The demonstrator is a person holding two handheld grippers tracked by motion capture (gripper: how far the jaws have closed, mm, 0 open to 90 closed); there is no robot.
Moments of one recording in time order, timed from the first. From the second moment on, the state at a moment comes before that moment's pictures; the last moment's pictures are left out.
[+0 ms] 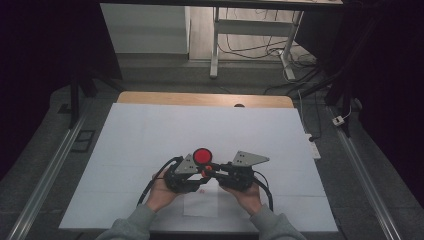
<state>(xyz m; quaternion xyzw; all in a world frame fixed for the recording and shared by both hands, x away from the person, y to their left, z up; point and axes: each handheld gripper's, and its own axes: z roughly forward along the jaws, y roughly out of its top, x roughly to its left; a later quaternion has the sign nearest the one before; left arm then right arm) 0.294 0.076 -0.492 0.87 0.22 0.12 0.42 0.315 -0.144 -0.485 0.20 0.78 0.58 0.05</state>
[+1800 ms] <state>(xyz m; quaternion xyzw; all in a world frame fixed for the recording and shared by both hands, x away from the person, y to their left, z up) 0.239 0.205 -0.511 0.82 0.37 0.17 0.41 0.330 -0.176 -0.480 0.23 0.78 0.58 0.10</state>
